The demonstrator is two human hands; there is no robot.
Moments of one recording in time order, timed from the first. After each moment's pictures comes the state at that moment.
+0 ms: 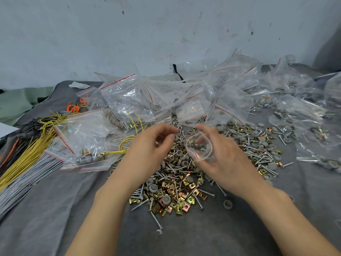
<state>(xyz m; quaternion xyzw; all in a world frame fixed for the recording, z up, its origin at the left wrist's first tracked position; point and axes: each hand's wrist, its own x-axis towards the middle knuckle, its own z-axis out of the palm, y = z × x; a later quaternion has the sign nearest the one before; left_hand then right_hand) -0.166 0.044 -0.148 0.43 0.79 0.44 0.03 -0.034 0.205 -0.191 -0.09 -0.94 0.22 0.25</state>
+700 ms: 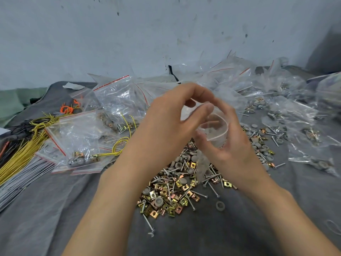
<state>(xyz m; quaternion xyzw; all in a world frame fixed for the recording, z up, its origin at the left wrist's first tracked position) -0.119 0.074 -0.079 0.55 0.69 0.46 -0.08 -0.023 0.203 -0.159 -0.08 -0.82 0.42 0.38</state>
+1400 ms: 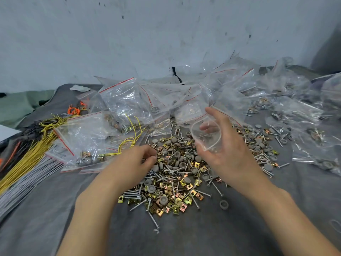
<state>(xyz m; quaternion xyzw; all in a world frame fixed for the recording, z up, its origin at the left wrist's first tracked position) -0.184 0.016 -0.160 0.38 0.89 0.22 0.09 -0.024 0.201 -0.168 -0.12 -0.87 0.34 0.33</state>
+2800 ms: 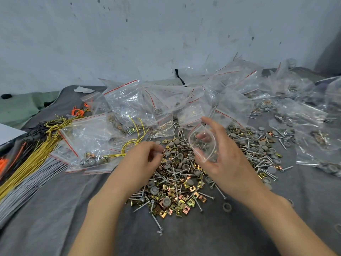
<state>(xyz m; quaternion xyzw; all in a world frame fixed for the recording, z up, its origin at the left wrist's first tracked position) -0.179 0.024 -0.166 0.39 0.87 0.31 0.03 -0.026 0.193 -0.177 -0.10 -0.89 0.33 0.29</state>
